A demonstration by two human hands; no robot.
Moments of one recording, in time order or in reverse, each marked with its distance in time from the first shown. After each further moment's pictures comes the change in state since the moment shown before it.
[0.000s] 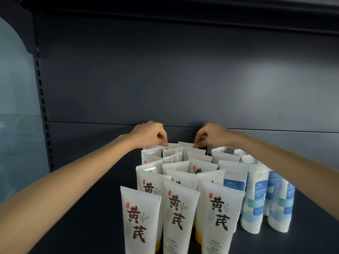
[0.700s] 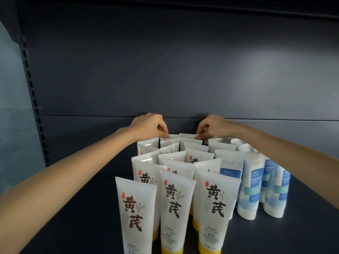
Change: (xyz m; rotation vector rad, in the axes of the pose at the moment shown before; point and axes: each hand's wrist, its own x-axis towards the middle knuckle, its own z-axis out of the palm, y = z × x) left_hand 0.002 0.009 0.006 -0.018 0.073 -0.004; right_hand -0.013 0.008 -0.002 0.114 -0.015 0.054
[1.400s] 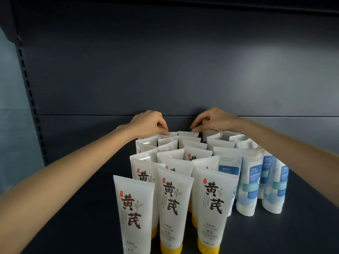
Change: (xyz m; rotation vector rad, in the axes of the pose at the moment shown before) left_hand 0.004 0.003 -0.002 -0.043 -0.025 0.014; right_hand -0.006 -0.004 -0.011 0.148 0.020 -0.072
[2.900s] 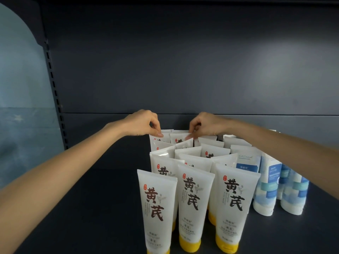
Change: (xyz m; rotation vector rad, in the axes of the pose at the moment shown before) left_hand -0.039 -0.040 -0.031 -0.132 -0.131 -0.068; right_hand 0.021 -0.045 0.043 -0.084 -0.127 -0.022
